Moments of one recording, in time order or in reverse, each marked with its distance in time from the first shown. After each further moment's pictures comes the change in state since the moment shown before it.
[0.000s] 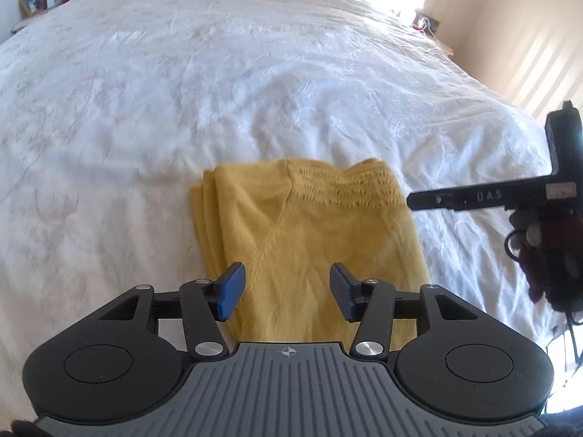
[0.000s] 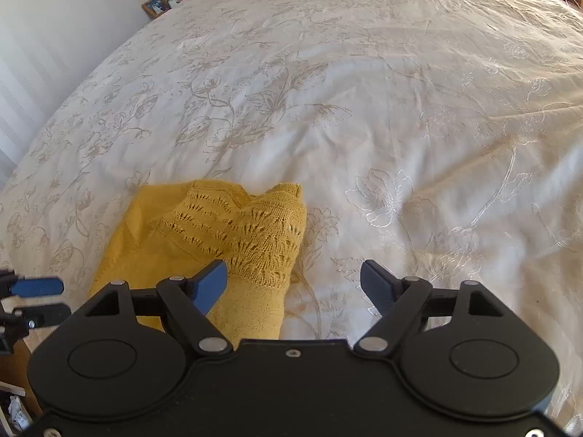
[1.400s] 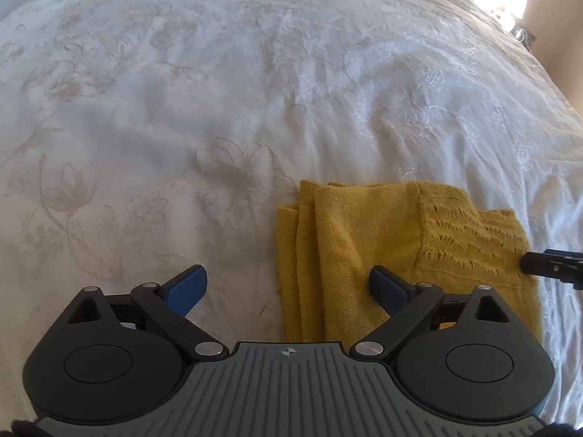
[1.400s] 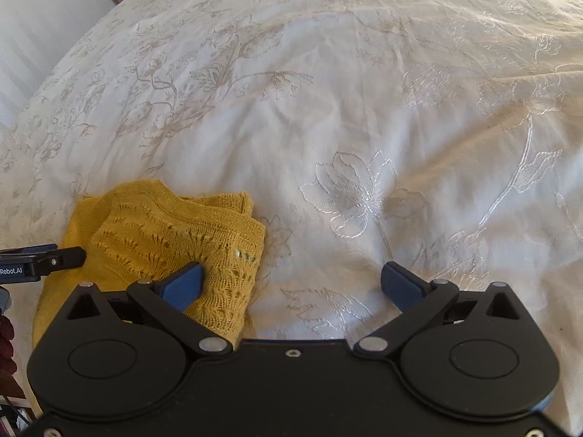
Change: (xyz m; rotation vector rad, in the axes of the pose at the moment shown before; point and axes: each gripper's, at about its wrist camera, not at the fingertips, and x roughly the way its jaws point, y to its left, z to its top) left arm 0.072 0.069 0.017 -0.201 0.077 0.196; right arm 0.047 -0.032 0.015 0.069 0.046 -0.031
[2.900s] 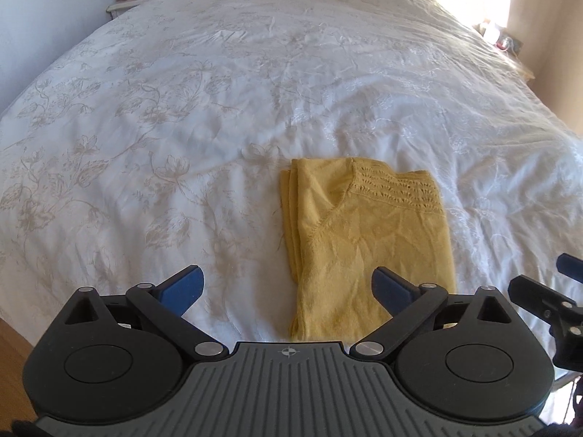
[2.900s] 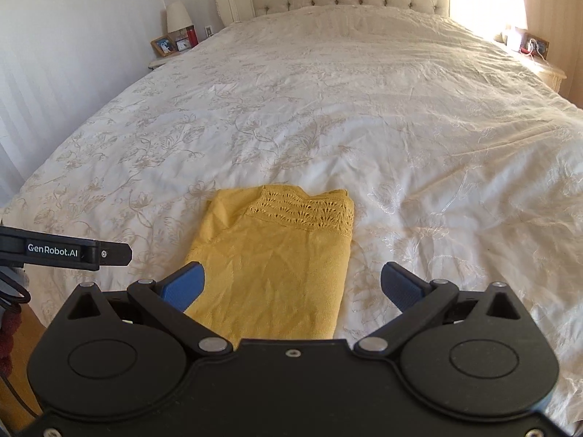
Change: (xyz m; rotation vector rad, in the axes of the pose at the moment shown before) left arm -0.181 -0.018 -0.078 0.020 -0.067 0.066; right arm -0.178 0.133 -0.117 -0.115 -0.263 -0.109
